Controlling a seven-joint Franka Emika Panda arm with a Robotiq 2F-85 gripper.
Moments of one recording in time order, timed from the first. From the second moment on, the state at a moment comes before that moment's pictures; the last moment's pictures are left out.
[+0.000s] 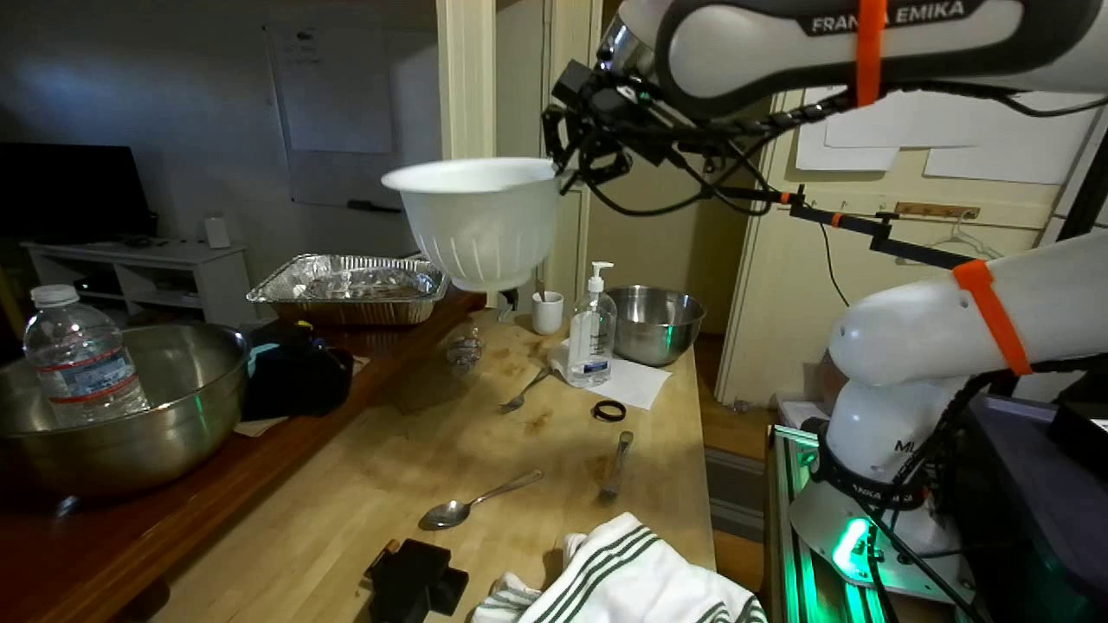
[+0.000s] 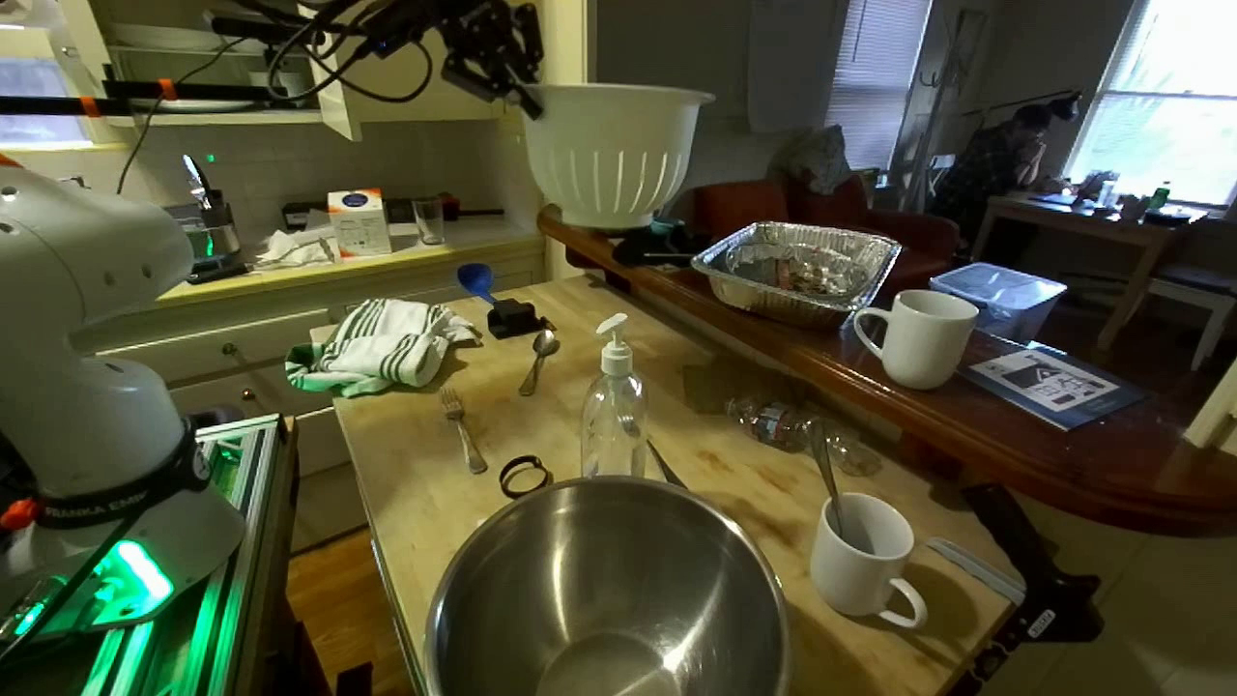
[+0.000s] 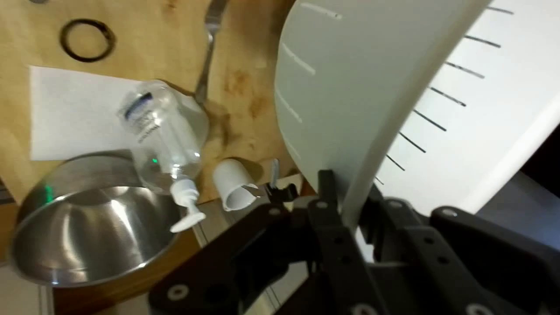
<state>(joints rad) -0.63 -0.96 0.65 -2.46 0.29 2.28 1.21</state>
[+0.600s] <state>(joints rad) -0.55 -0.92 0.69 -2.71 0.04 2.38 1.36</state>
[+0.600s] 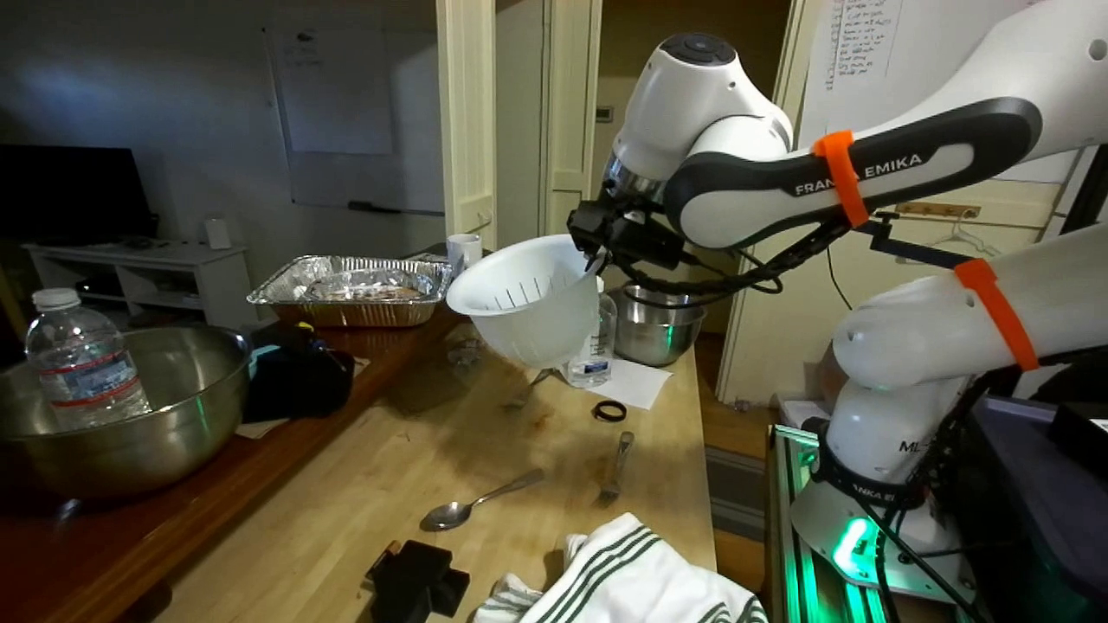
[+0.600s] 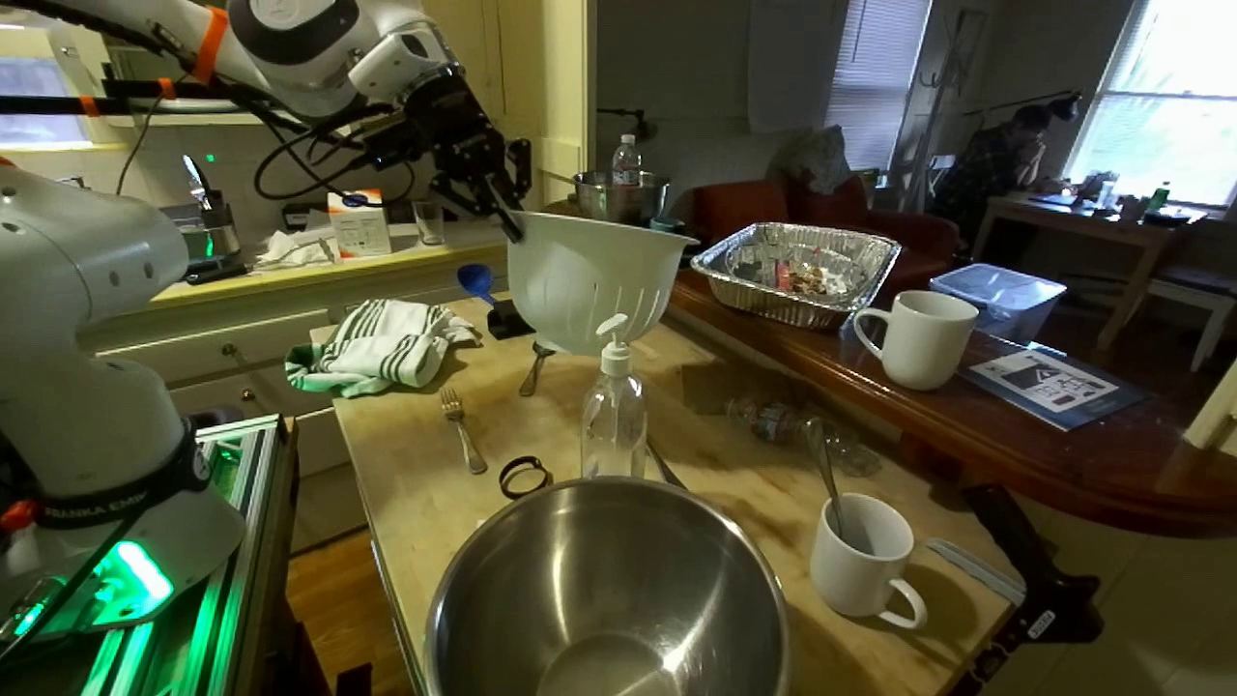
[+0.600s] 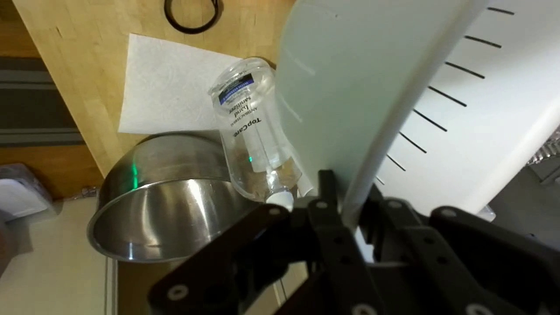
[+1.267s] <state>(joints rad) -0.47 -0.86 0.61 -2.73 -0.05 2.41 1.39</state>
